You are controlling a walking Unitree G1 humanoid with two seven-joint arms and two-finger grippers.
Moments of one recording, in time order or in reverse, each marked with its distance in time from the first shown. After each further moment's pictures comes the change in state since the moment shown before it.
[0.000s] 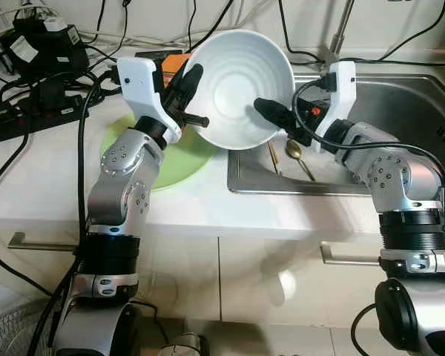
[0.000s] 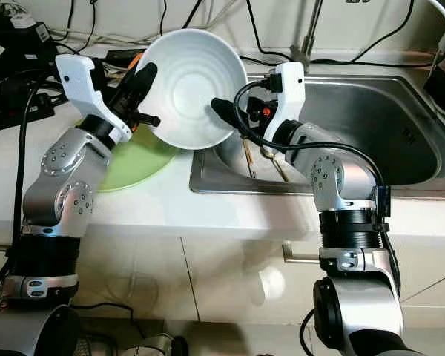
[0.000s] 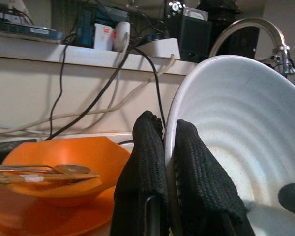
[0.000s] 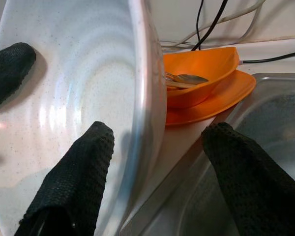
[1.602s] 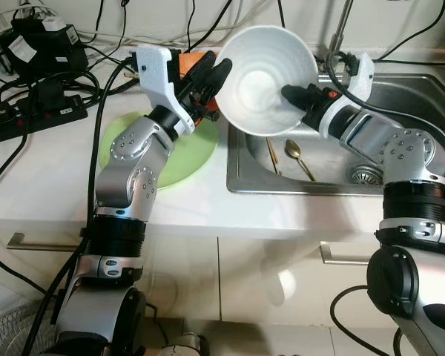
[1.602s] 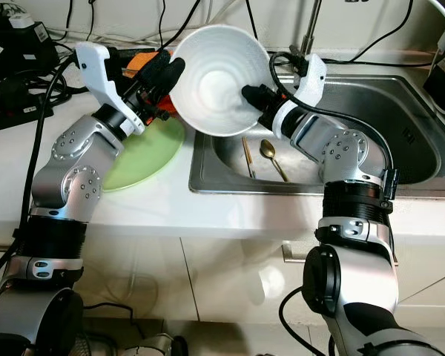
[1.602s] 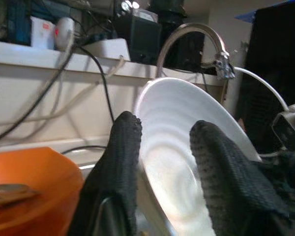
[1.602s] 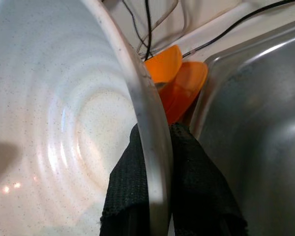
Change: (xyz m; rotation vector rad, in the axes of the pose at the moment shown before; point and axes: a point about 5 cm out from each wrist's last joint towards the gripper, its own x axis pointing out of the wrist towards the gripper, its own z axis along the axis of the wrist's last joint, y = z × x) left arm 0.018 -0.012 0.004 -0.083 0.011 -0.212; right arm 0.005 -0.031 0.013 0.395 -0.049 -0.226
